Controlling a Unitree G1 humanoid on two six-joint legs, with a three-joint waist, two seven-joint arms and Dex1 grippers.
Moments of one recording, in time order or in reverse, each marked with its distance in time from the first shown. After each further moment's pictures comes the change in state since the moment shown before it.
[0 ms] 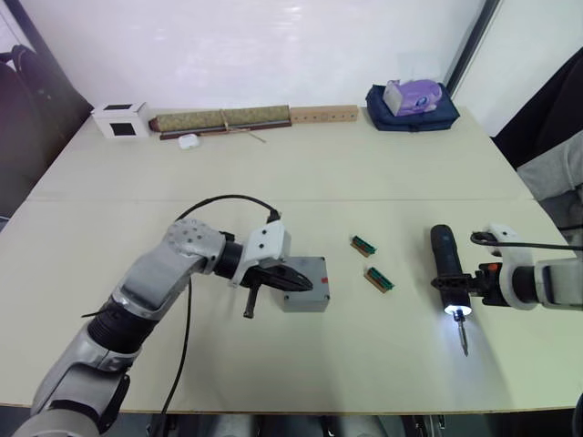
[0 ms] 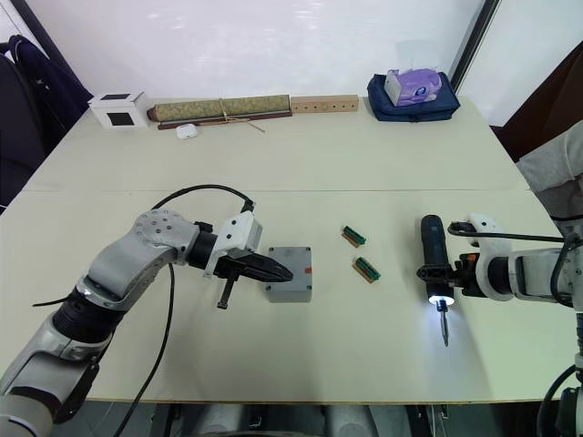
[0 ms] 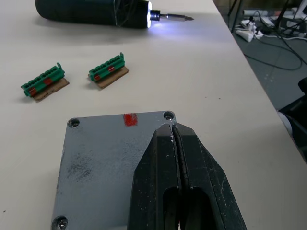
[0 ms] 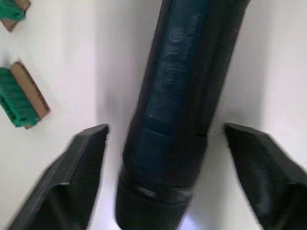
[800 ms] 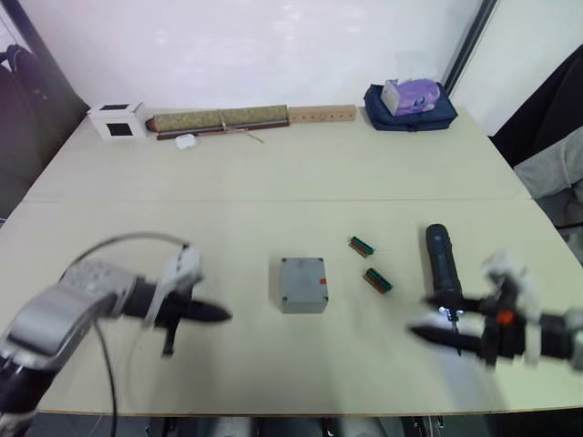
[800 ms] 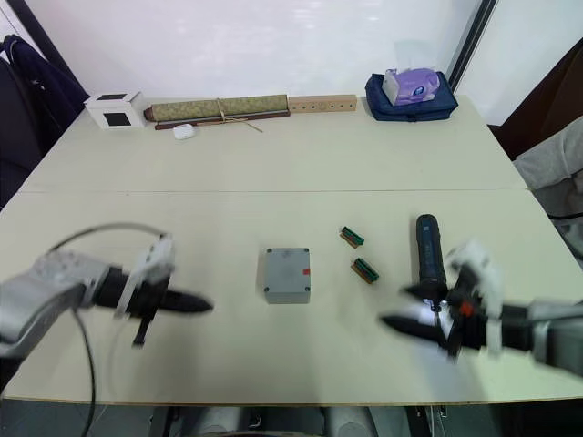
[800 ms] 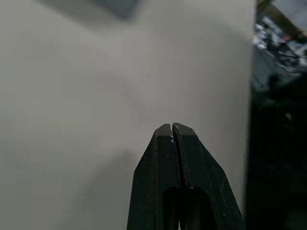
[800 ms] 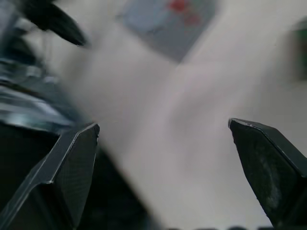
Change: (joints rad) left arm 0.566 0.389 0.282 -0.200 -0.185 0.203 0.009; right arm 0.653 0.102 -0.320 -0.701 0.204 -0.317 0.584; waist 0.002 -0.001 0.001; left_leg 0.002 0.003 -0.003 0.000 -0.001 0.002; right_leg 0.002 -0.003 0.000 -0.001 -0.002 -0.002
